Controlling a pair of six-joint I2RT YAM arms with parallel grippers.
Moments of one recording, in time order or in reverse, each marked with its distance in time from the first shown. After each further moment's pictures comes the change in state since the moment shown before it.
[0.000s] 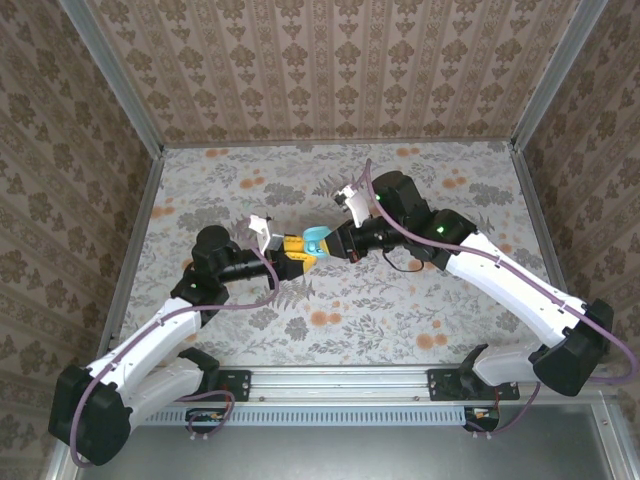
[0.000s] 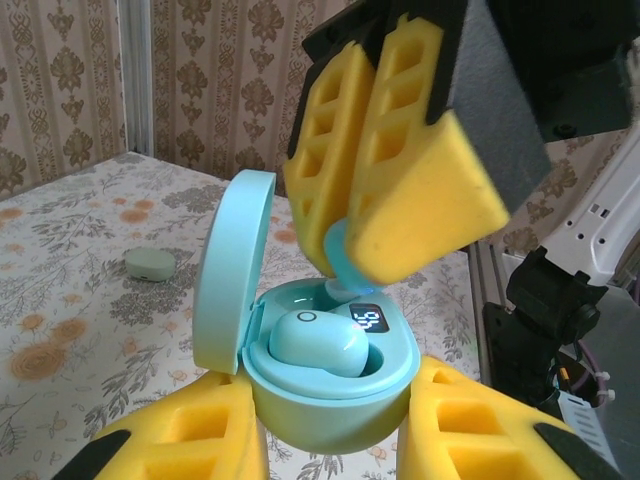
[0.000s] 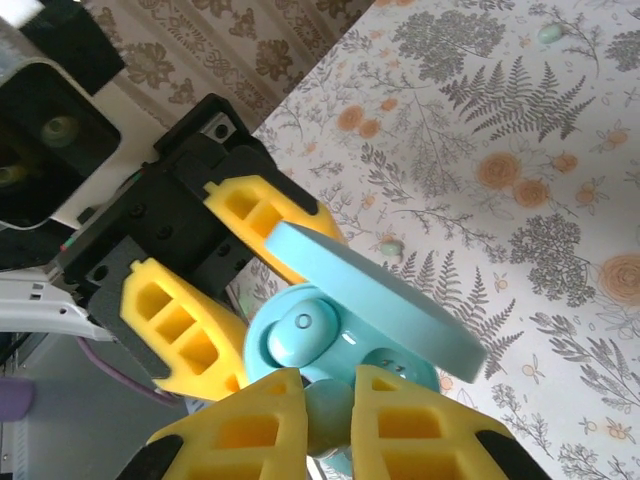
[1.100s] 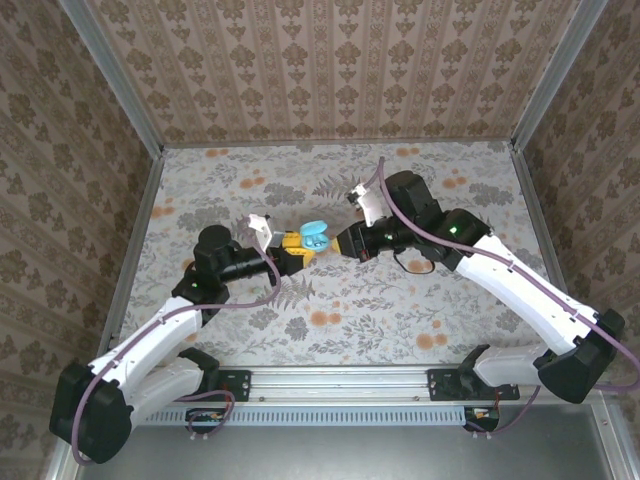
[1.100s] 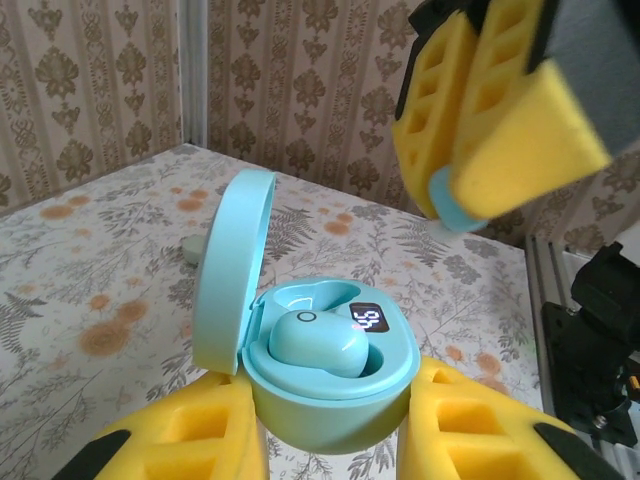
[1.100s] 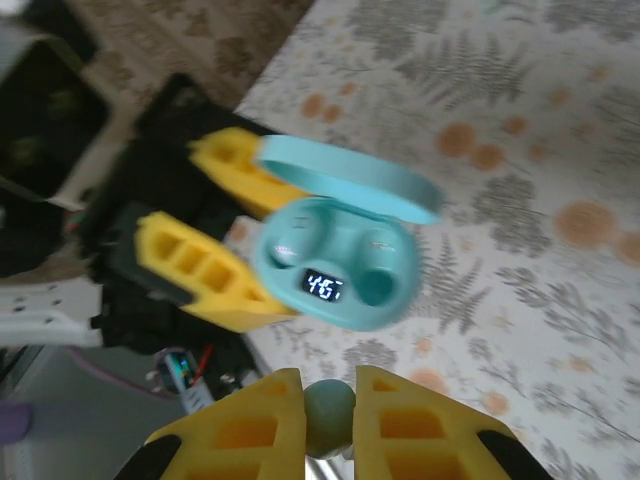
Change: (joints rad) left arm 0.004 0.015 -0.005 -0.013 -0.097 0.048; right arm -0.008 -0.043 0.024 -0.102 0.041 0.047
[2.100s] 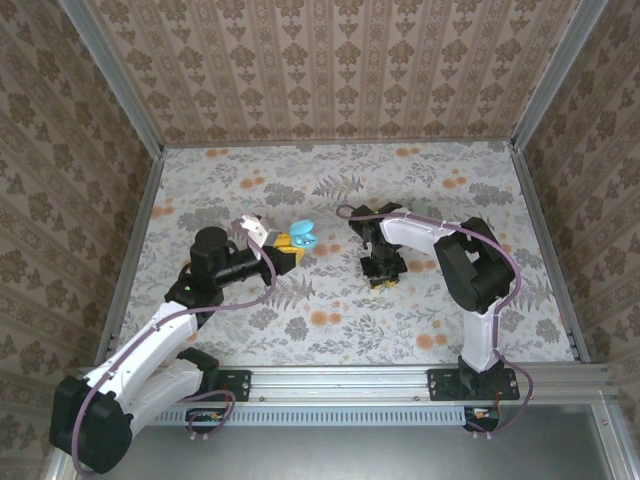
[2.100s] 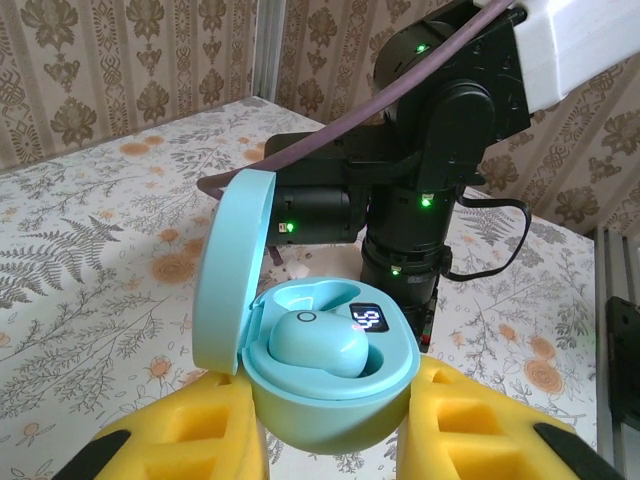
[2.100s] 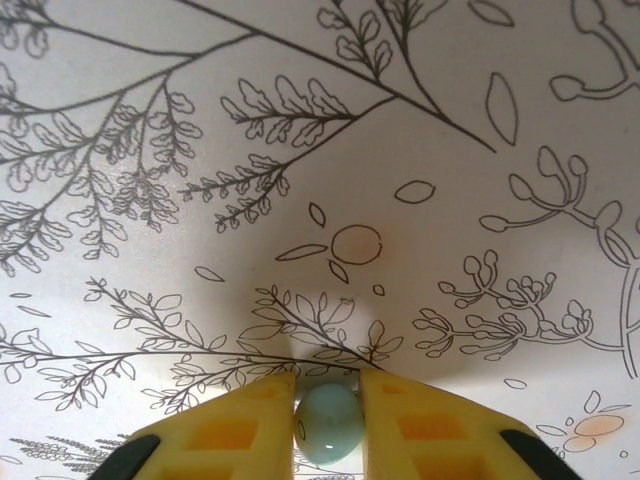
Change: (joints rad) left arm 0.044 -0.058 -0.003 -0.169 -0.119 0.020; right arm -0.130 0.671 -0.021 -0.350 0.407 0.063
